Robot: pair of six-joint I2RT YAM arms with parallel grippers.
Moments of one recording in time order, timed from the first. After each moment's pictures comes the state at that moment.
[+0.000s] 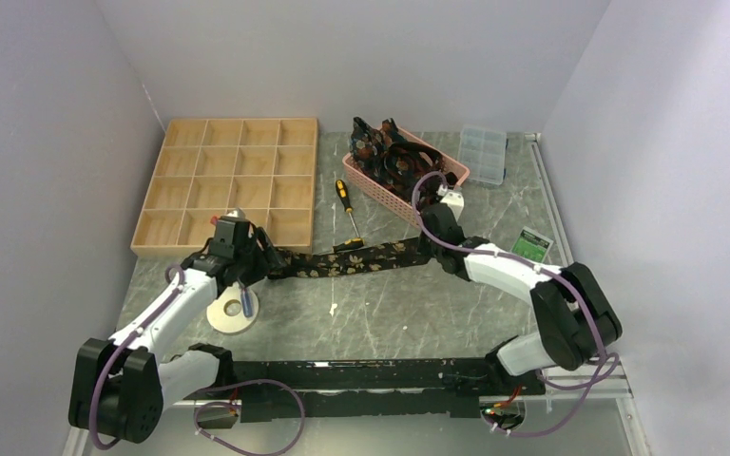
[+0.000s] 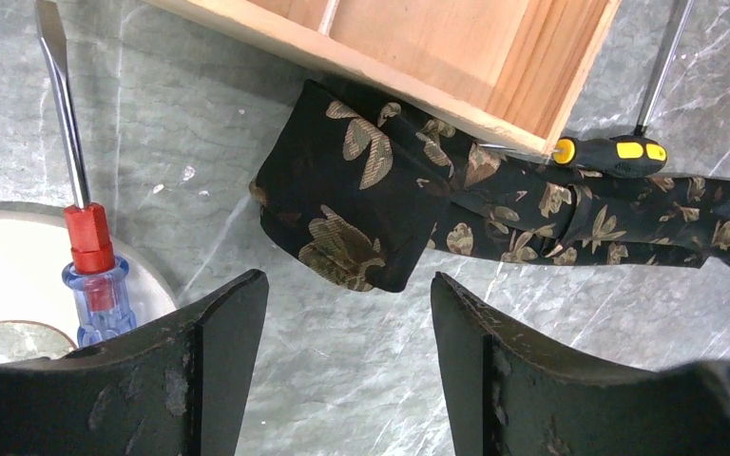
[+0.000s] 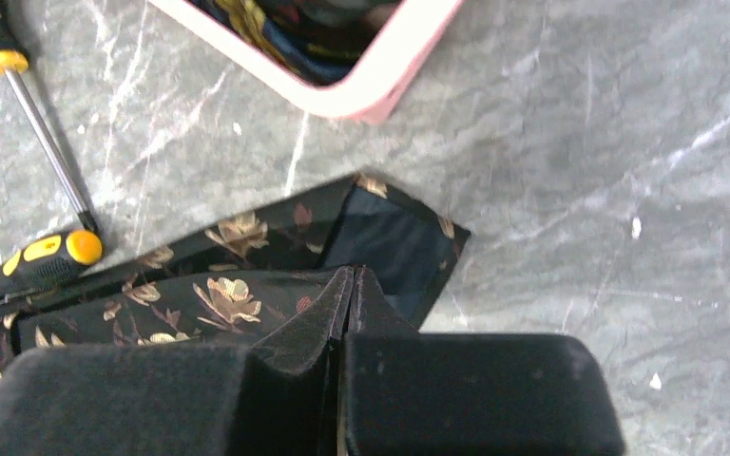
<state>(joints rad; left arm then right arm) -0.24 1.09 0.60 -0.42 0.03 -0.75 0.52 1.41 0.68 -0.04 0.32 0.59</state>
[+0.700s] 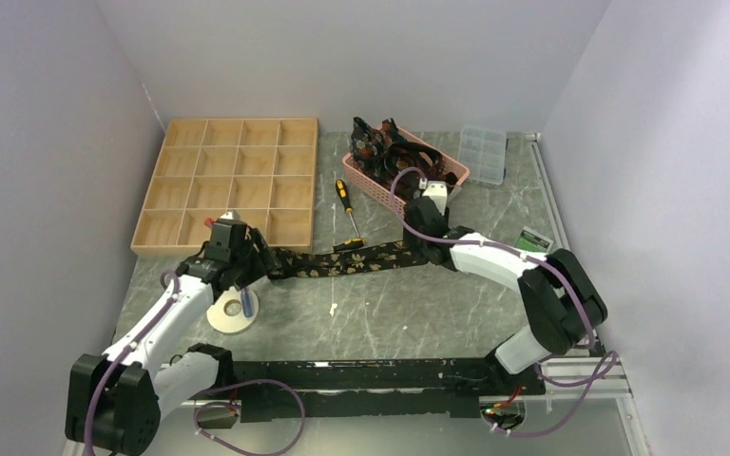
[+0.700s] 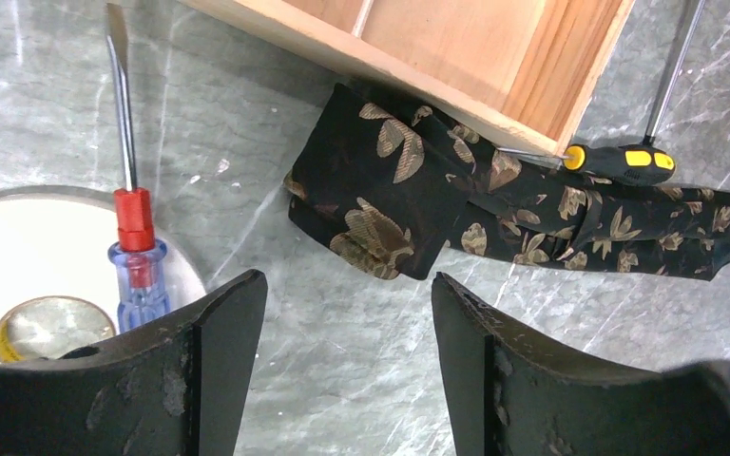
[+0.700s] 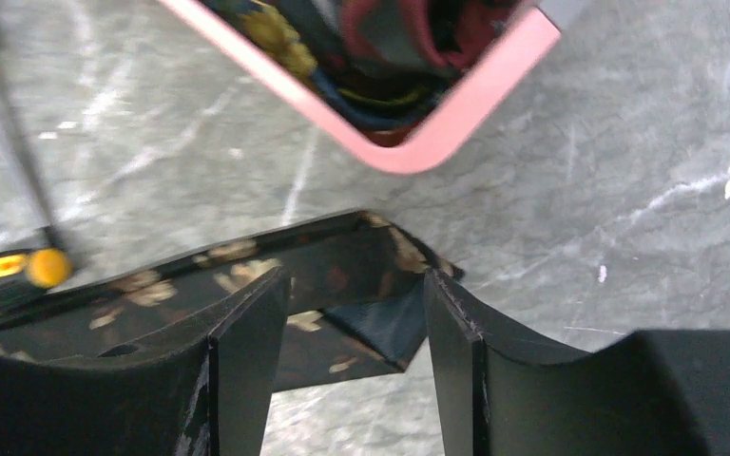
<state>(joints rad) -0.24 1.03 0.59 -0.46 -0.01 -0.75 0.57 1.55 0.81 -0.09 0.44 0.46</state>
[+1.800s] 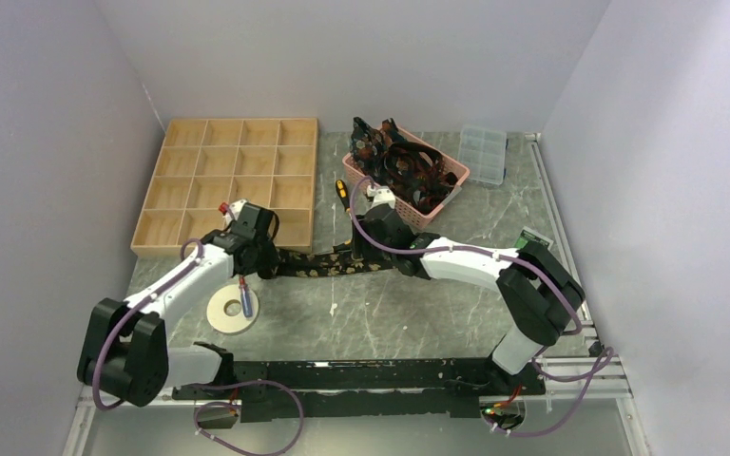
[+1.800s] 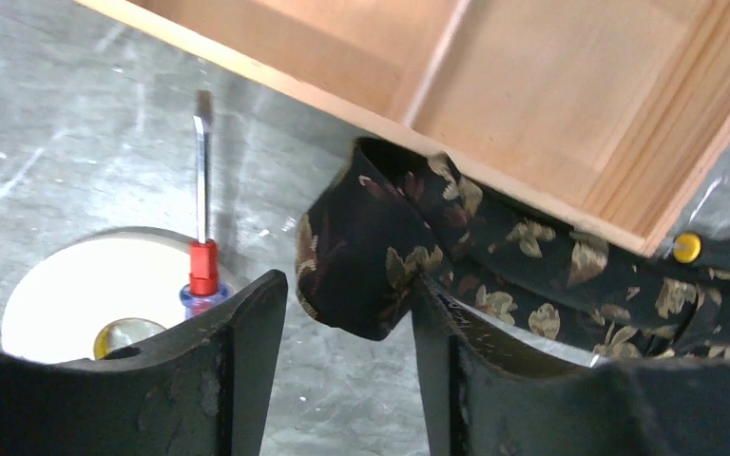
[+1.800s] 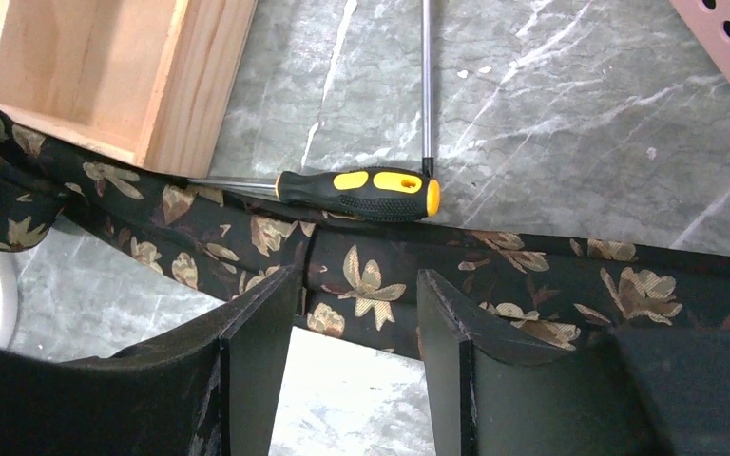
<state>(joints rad) -0.38 1.28 0.77 -0.56 -0.32 -0.75 0.82 1.63 0.93 0.04 0.20 0.52</state>
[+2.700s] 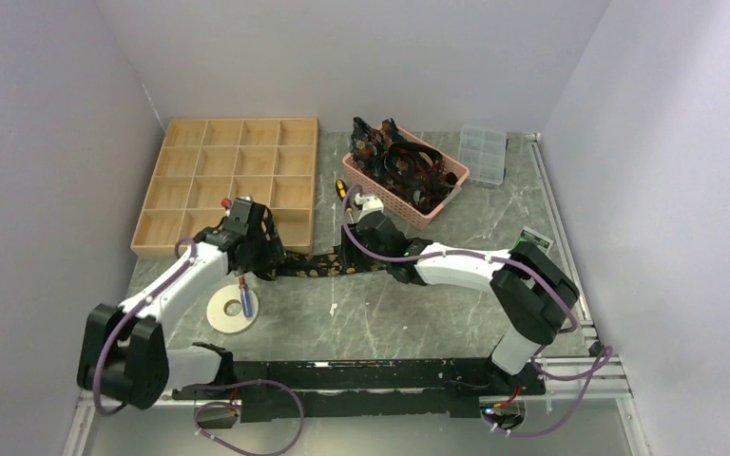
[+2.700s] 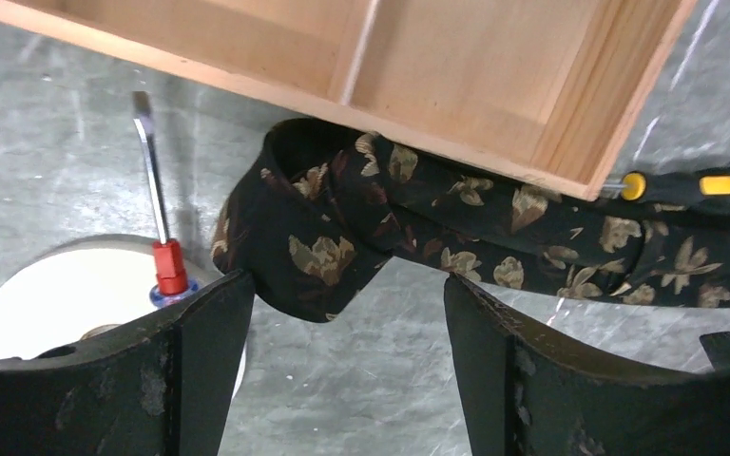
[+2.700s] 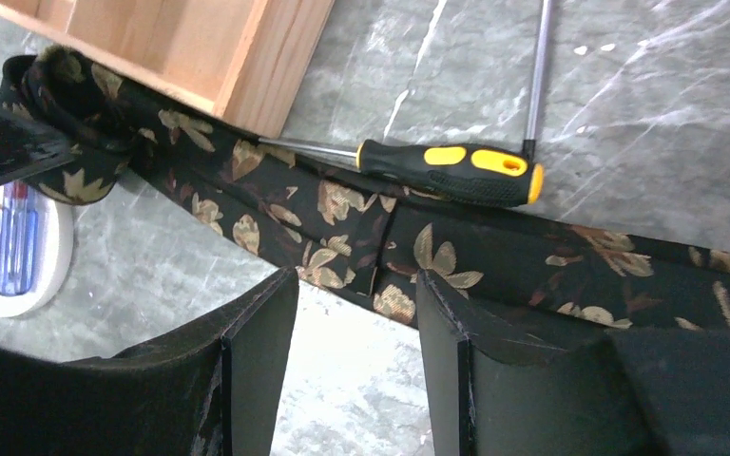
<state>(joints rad) -0.31 1.21 0.78 -0.57 -0.18 -0.66 0.86 1.65 0.91 0.12 0.12 0.52</state>
